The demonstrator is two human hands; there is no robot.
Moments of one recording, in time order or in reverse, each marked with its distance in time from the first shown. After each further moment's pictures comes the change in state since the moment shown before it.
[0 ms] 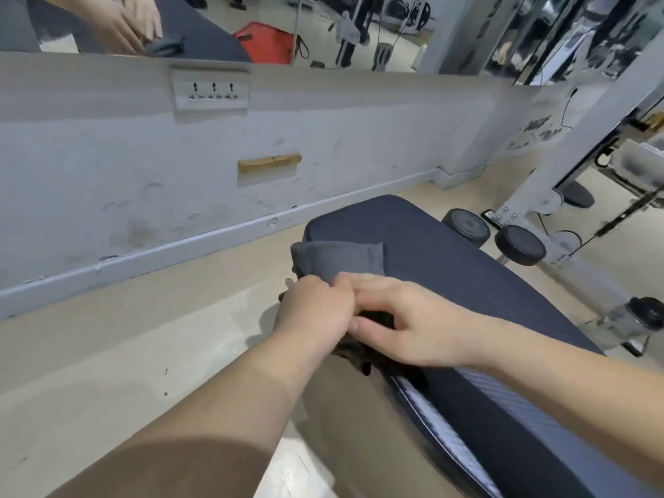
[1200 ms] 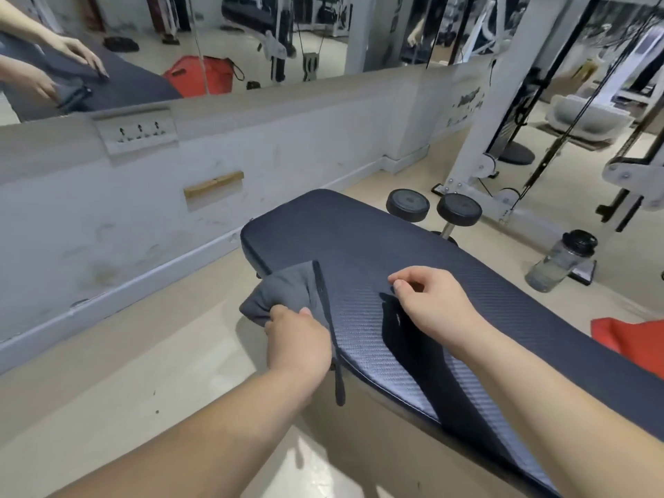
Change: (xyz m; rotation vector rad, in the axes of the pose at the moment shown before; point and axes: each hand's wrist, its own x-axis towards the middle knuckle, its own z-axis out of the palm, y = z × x) left_hand -0.068 -0.030 0.075 0.091 0.158 0.050; right_hand -0.134 0.008 -0.001 0.370 0.656 0.895
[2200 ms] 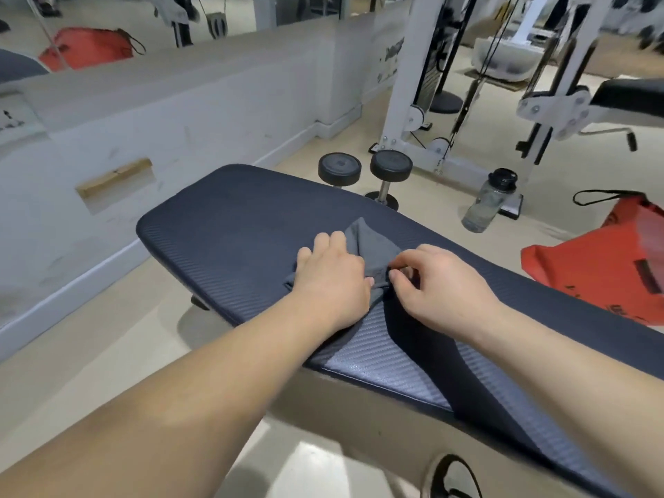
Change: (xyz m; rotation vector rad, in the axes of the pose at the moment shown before) left_hand -0.056 0.092 0.091 1.020 -0.270 1.016; right_hand -0.049 0.073 -0.081 -0.499 0.107 -0.099
